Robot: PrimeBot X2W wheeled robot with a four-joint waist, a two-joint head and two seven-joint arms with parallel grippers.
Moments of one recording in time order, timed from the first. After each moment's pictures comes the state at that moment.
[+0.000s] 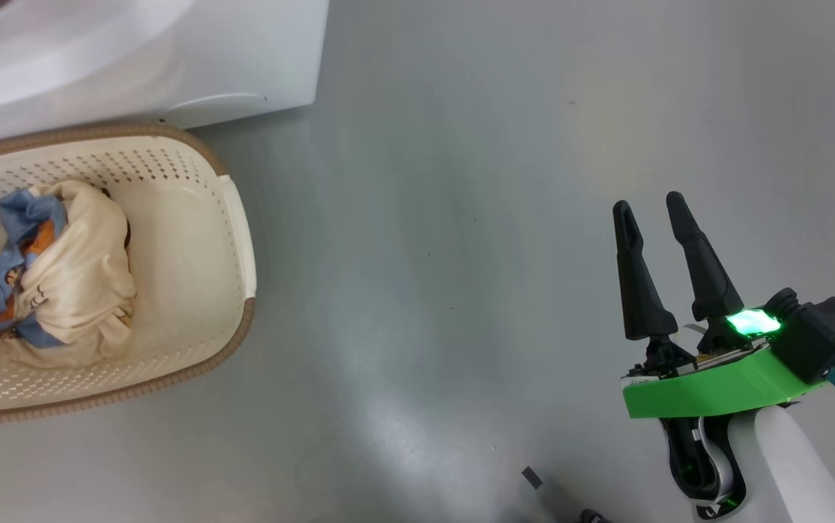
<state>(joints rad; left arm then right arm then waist) -1.42 0.45 -0.31 1.16 -0.44 -0.13 -0.25 -0.24 -0.04 0.15 0.02 0.44 0.13 -0.25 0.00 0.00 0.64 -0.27</state>
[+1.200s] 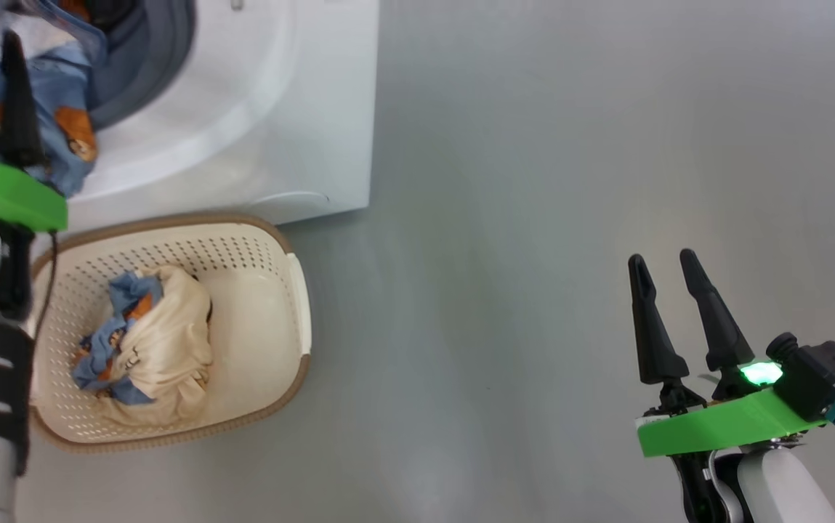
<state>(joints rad) -0.97 0.35 -0.15 0.85 -0.46 -0.13 -0.26 -0.15 -0.04 0.11 0.06 0.42 0.13 -0.25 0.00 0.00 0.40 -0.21</state>
